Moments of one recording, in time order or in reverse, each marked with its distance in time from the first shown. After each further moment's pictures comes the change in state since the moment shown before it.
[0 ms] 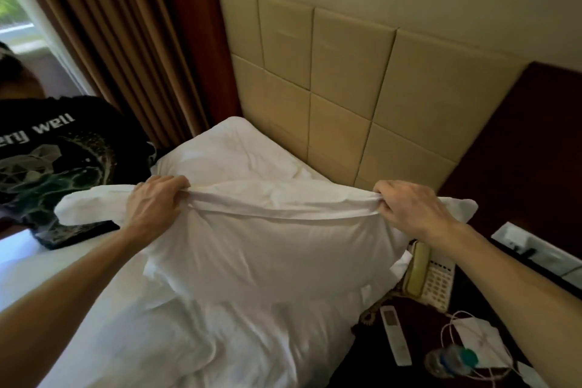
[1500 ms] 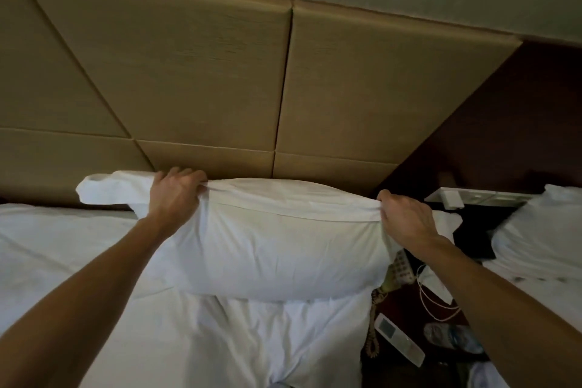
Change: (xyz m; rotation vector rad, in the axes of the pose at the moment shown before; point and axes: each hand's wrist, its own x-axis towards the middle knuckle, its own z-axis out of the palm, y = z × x) left_hand 0.475 0.214 0.340 -0.272 -0.269 0.725; right_hand 0.145 0.151 0.139 -0.174 -0.339 1.026
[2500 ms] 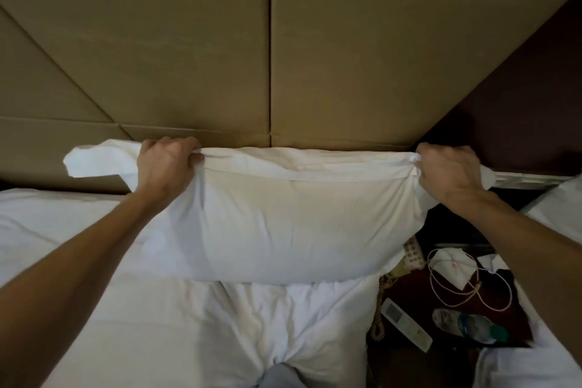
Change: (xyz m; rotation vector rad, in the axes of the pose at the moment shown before) left_hand 0.031 0.020 -0.022 0.008 0.095 -0.036; right_hand 0.057 0.061 -0.010 -0.034 0.139 0.023
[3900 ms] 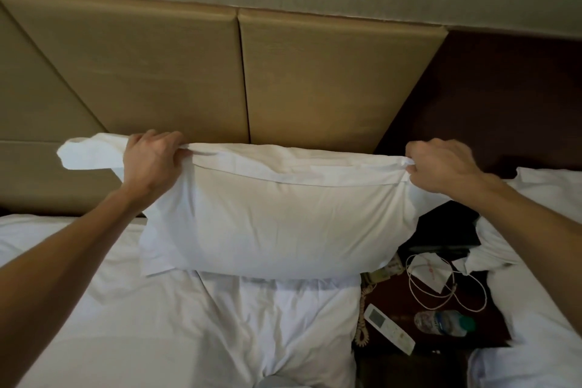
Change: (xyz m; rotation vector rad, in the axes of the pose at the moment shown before) left_hand -0.006 0.029 -0.071 0.012 0.162 0.092; right_hand -0.048 0.035 -0.116 -0.053 -0.176 -0.005
